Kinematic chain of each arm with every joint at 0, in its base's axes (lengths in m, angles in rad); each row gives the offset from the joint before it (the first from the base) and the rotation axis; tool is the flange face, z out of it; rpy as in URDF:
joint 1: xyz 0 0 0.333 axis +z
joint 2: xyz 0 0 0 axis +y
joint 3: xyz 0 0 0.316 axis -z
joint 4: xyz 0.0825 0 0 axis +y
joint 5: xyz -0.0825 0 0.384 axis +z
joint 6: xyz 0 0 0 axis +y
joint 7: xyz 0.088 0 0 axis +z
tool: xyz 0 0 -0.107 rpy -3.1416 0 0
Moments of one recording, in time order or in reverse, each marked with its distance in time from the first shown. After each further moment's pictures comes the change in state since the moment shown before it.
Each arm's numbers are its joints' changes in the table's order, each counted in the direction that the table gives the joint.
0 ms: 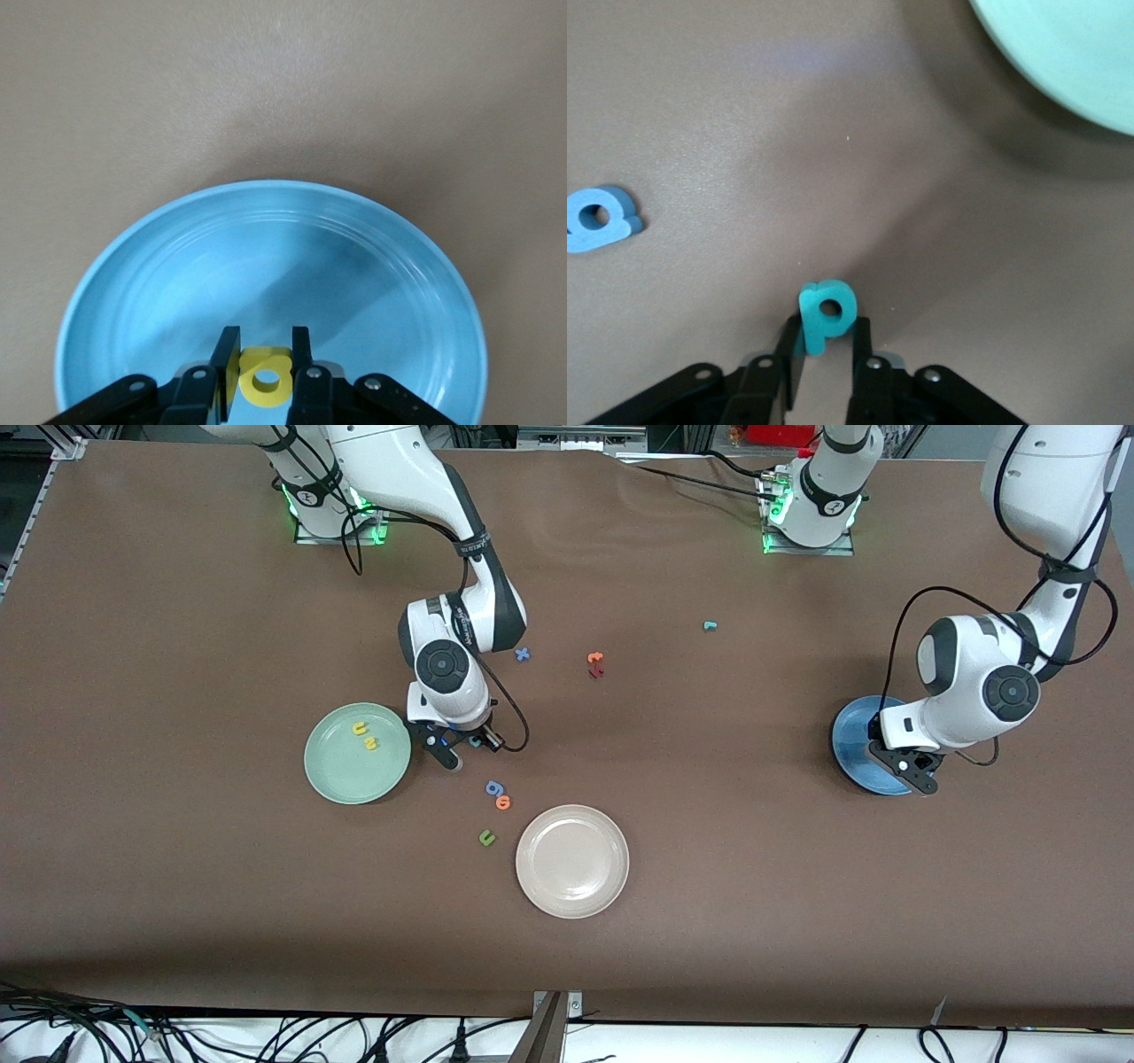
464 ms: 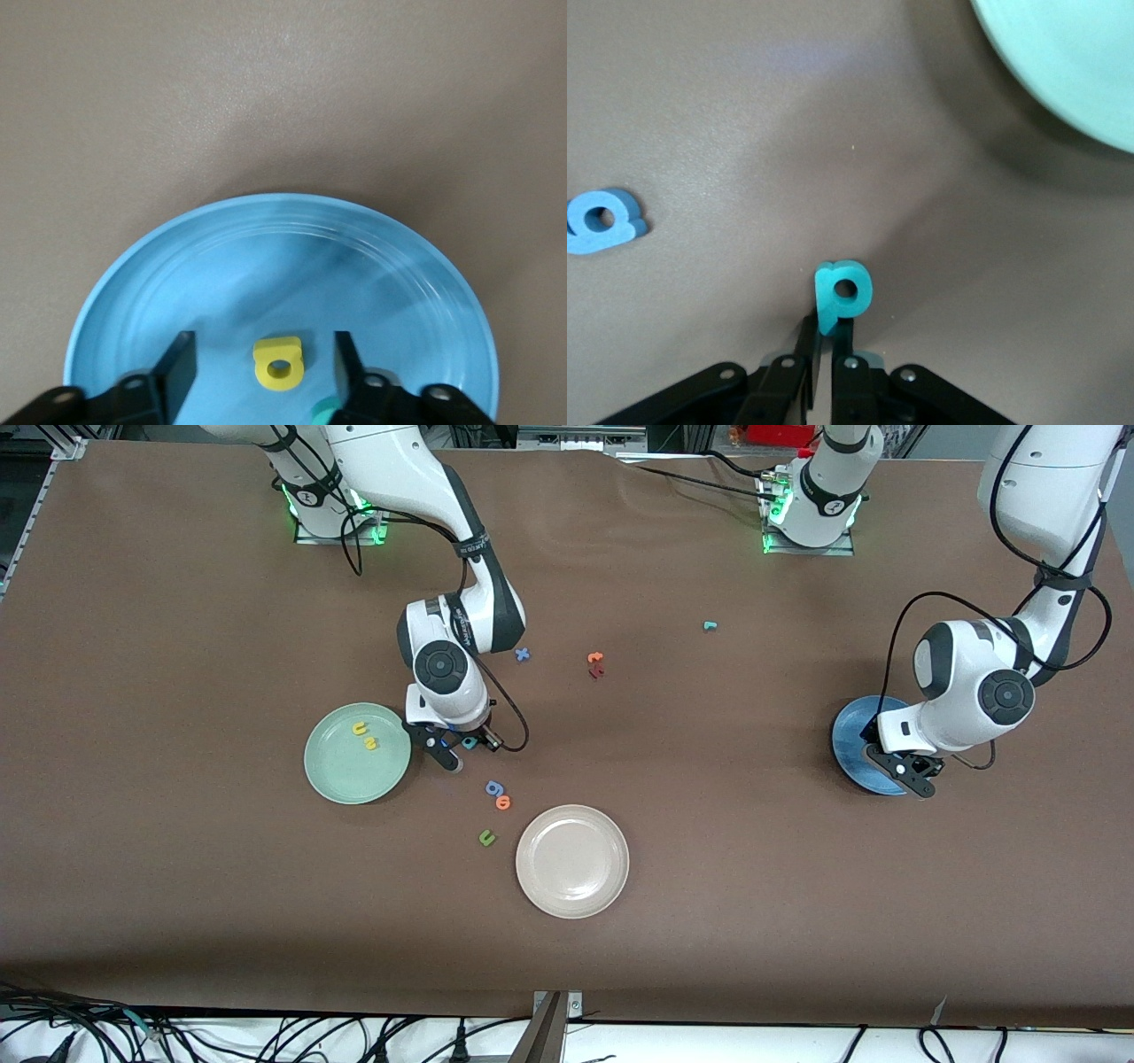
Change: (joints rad) left arm 0.000 -0.008 0.003 -0.013 -0.007 0.017 0.000; right arm -0.001 0.000 0.006 -0.002 0.000 0.001 0.027
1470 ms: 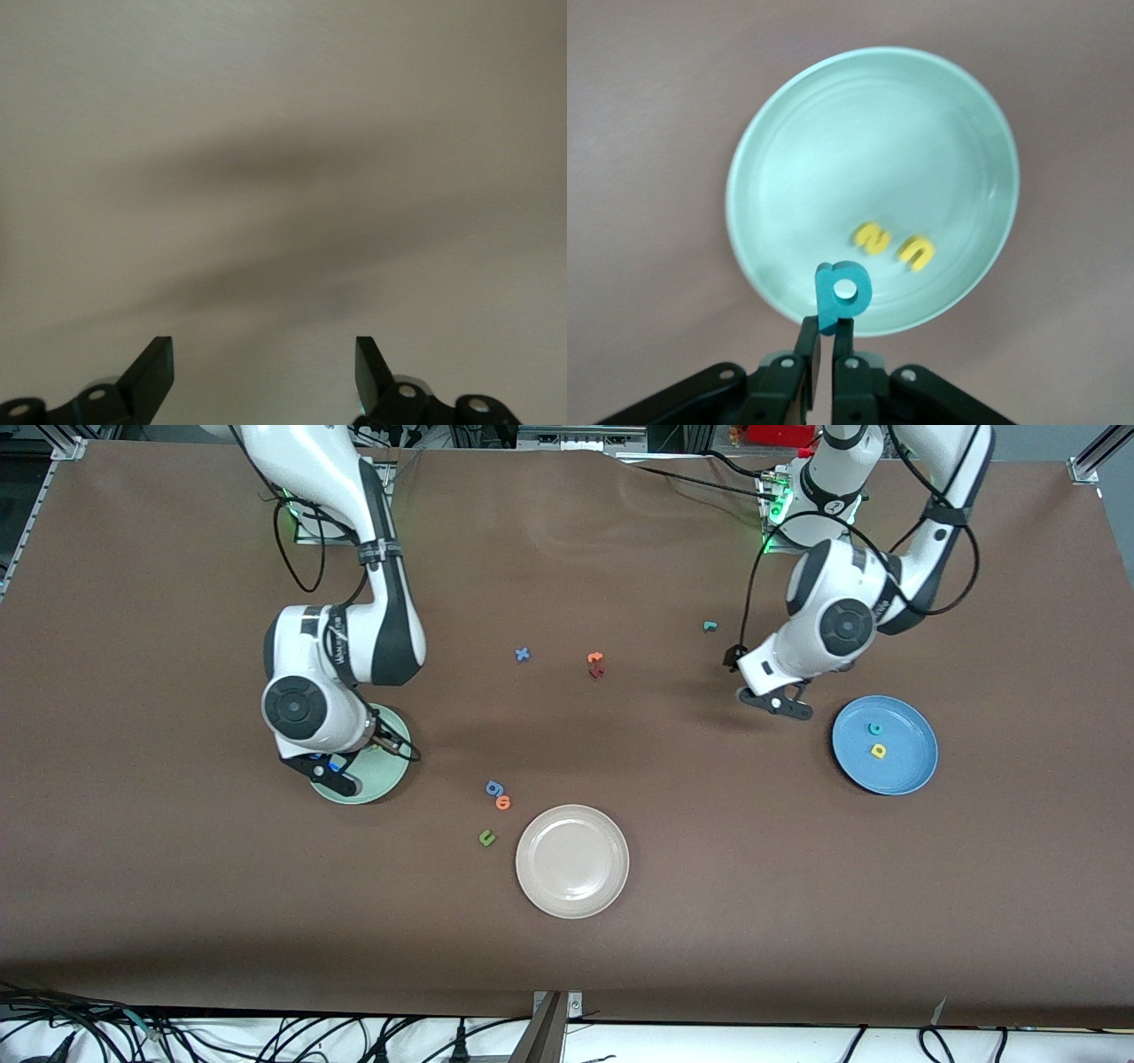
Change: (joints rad) left arm -0.329 -0.245 0.158 0.234 -0.211 0.172 0.777; right arm -0.044 -0.057 0.316 -0.069 -0.022 0.443 0.512
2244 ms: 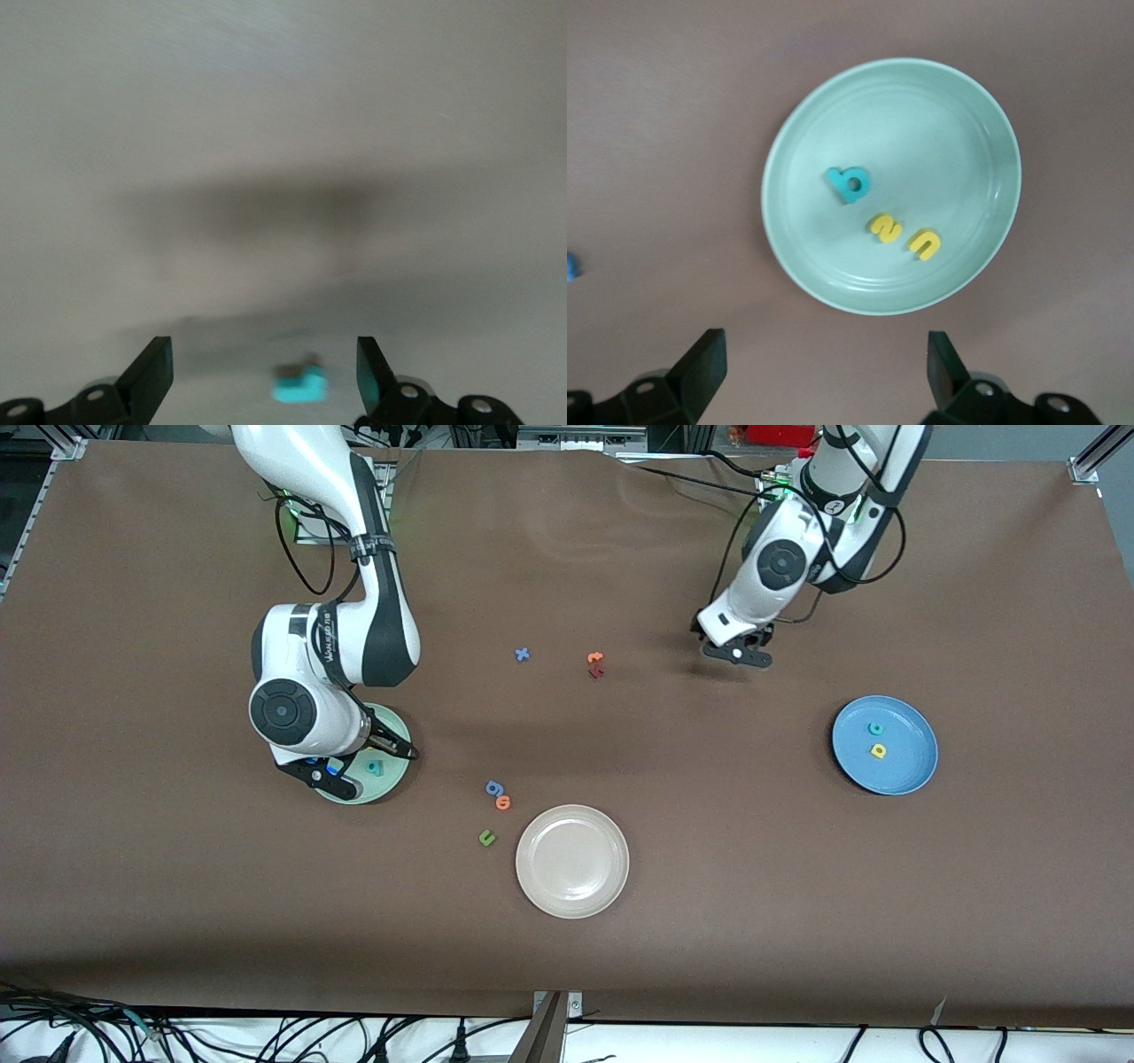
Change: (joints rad) left arm -0.068 -0.044 0.160 0.274 0.000 -0.296 0.259; right arm -0.007 -0.018 0.000 -0.100 0.001 0.082 0.029
